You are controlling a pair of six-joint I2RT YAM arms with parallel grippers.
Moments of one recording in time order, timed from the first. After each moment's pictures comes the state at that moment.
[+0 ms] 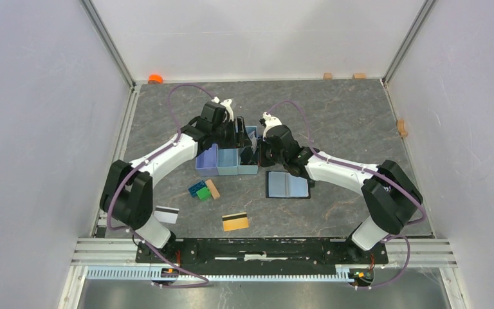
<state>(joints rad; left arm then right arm) -0.50 1.60 1.13 -0.28 0.23 -0.48 0.77 1.61 0.97 0.01 0.00 0.51</state>
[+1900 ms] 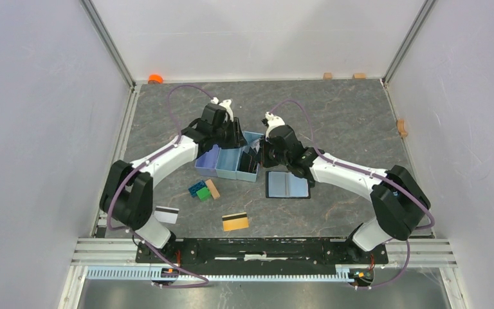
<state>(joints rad) -0.50 1.61 1.10 -0.22 0.17 -0.48 0.77 1.55 0.96 -0.03 0.03 0.49</state>
